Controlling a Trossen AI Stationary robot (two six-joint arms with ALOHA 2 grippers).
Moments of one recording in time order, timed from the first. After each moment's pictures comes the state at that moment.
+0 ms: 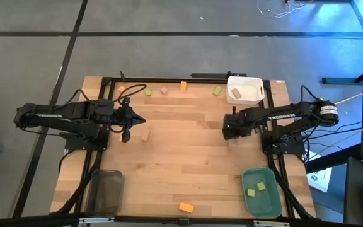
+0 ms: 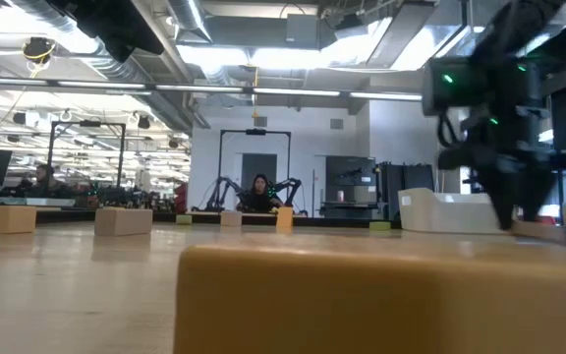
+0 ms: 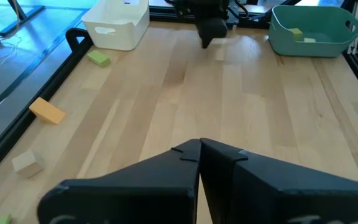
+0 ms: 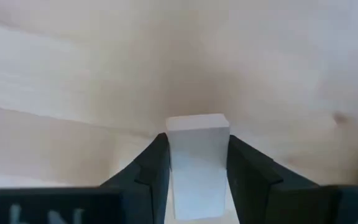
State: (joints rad) left arm 0.01 0.69 0.69 -0.41 -0.15 -0.07; right arm -0.16 1.35 0.66 -0.84 0.03 1.20
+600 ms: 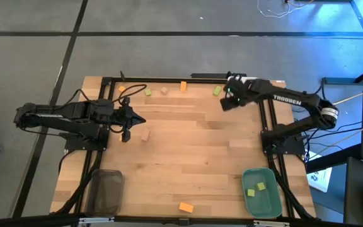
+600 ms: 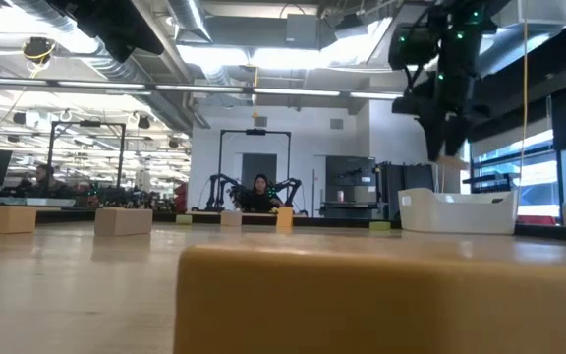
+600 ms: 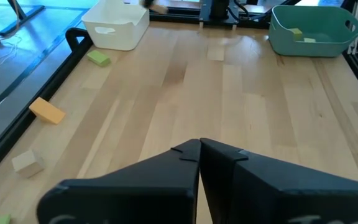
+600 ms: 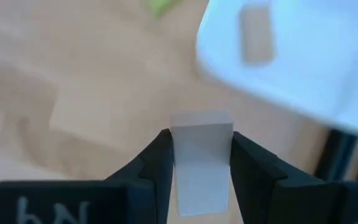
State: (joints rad) left arm 0.01 0.69 0.69 -0.41 -0.15 -0.07; right arm -0.52 1.35 1.06 -1.02 0.28 0.69
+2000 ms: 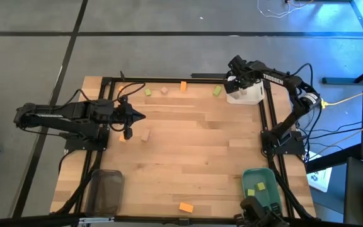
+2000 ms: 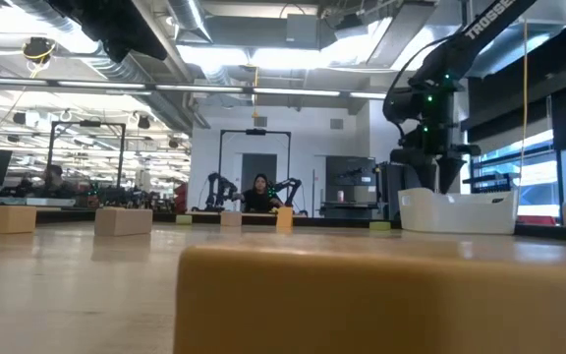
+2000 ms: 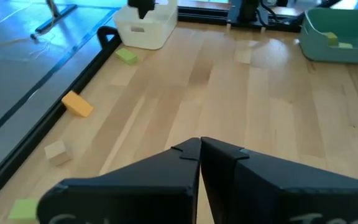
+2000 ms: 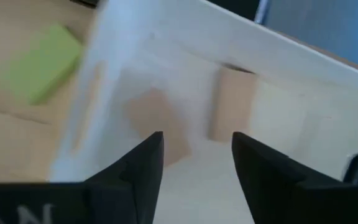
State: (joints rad) left arm 0.01 0.69 0.69 -0.41 -0.26 -0.11; right arm -0.93 1.66 1.15 -0.84 0.21 0.31
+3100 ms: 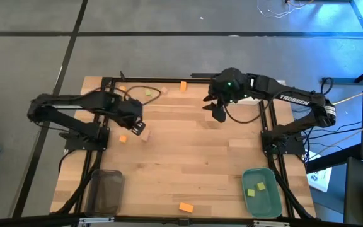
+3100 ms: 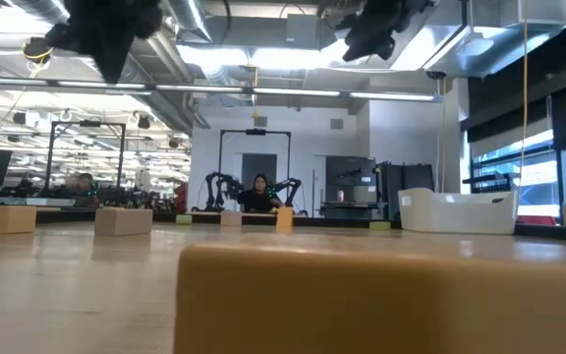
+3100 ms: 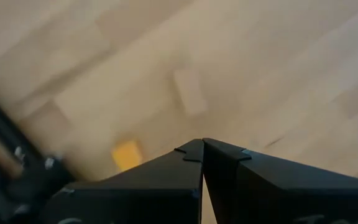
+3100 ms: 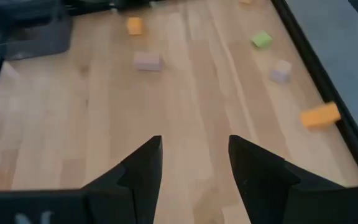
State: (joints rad) left arm 0.04 1.18 1.18 -1.25 -0.10 -0.98; right arm -0.27 1.38 1.38 -0.75 -0.18 -0.04
